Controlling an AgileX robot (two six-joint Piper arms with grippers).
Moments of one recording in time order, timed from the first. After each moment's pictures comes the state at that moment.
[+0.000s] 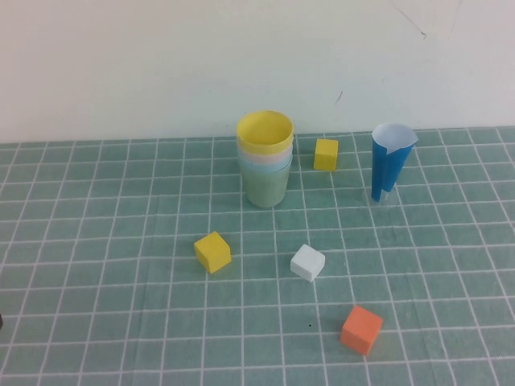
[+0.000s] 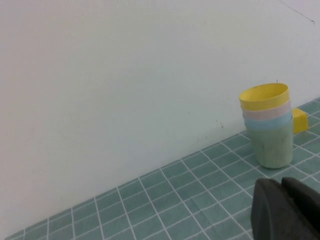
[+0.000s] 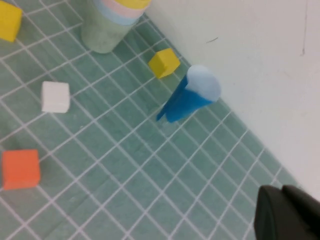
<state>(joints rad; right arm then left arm) 0.49 0.90 -1.00 -0.20 0.79 -0.39 -0.29 0.10 -0.19 -0.07 0.15 0.28</state>
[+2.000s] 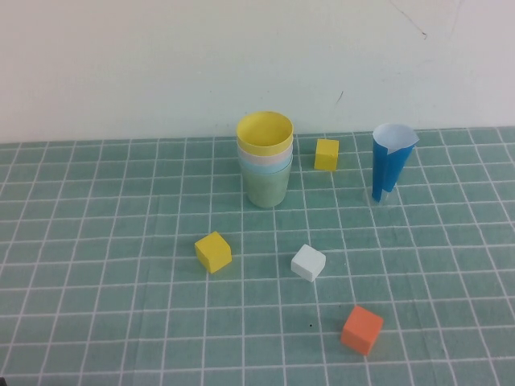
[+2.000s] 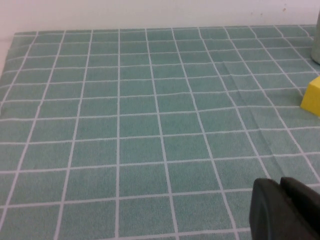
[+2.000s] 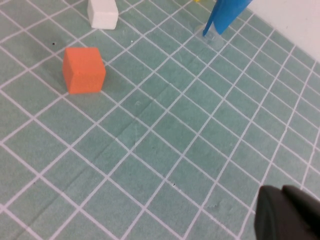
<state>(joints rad) 0.49 0.25 -0.39 -0.18 0.79 -0.24 -0.09 -0.01 0.02 -0.02 0.34 -0.08</state>
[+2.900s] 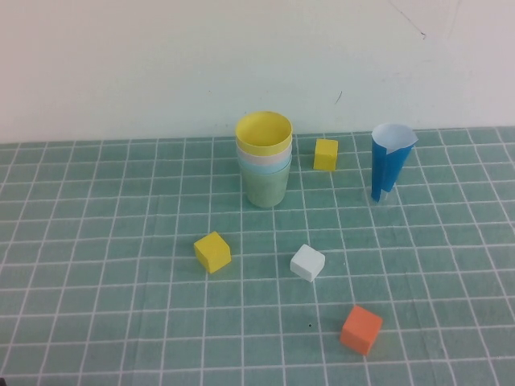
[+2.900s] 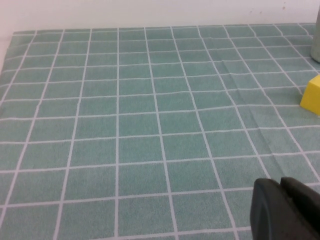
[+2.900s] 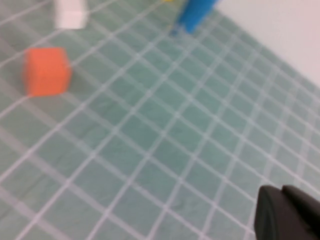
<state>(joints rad) 0.40 0.23 -0.38 -0.19 0.76 -0.27 -0.09 -0.01 0.02 -0.01 0.35 -0.08</state>
